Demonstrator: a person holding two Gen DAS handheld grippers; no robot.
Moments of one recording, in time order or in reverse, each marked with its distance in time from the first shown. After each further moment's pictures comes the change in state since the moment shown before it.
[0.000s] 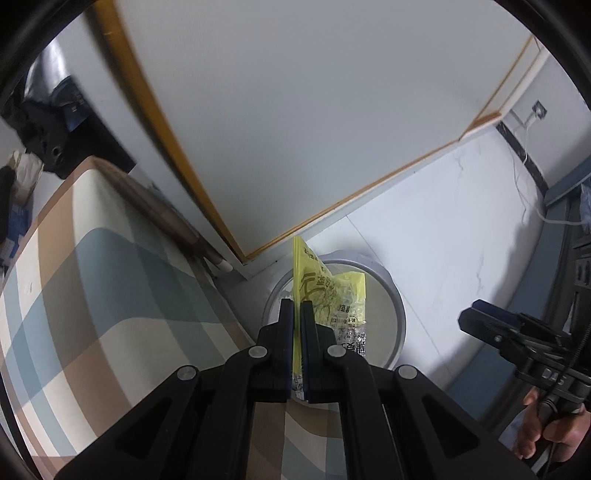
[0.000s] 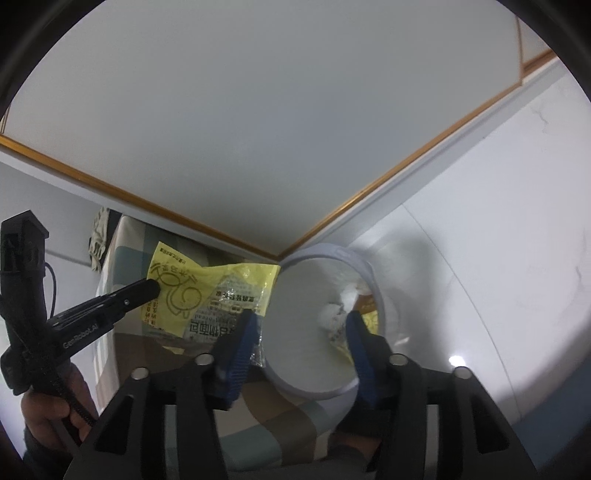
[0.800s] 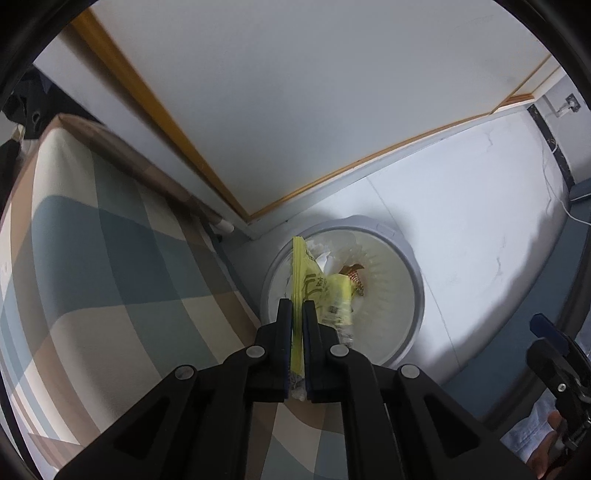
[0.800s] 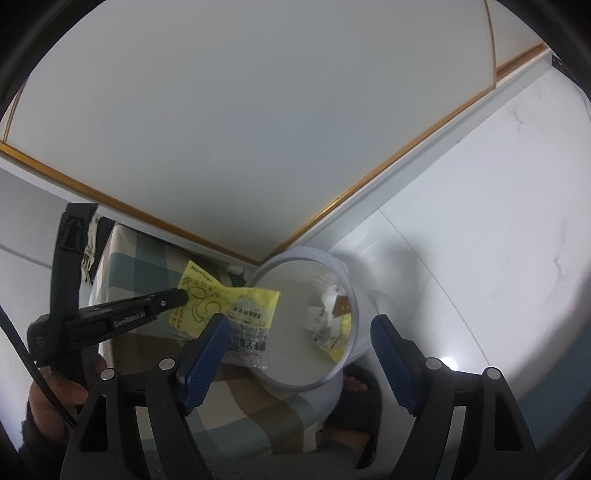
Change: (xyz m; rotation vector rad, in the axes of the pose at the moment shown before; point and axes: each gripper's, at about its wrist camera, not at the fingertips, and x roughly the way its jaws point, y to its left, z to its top) left arm 0.040 -0.003 0.002 -0.071 0.184 0.069; right arm -0.023 -0.004 -0.008 0.024 -0.042 -0.056
